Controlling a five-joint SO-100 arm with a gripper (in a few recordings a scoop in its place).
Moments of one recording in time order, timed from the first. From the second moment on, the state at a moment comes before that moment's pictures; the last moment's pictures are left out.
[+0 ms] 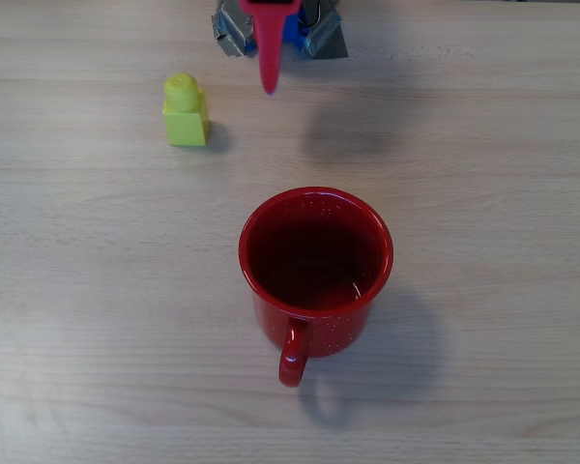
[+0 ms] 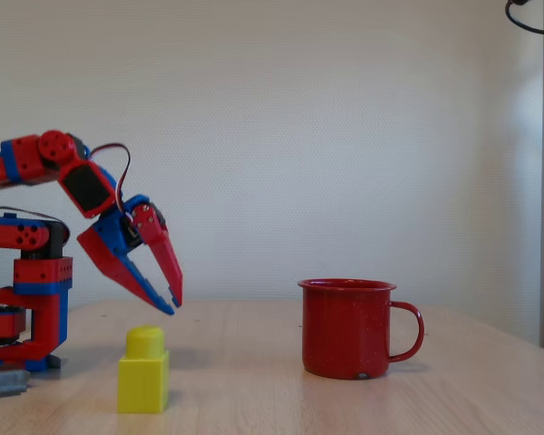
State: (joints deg) arm 0.7 175.7 159.3 63.6 -0.4
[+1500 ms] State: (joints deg) arm 32.1 130.6 113.4 95.4 -27.2
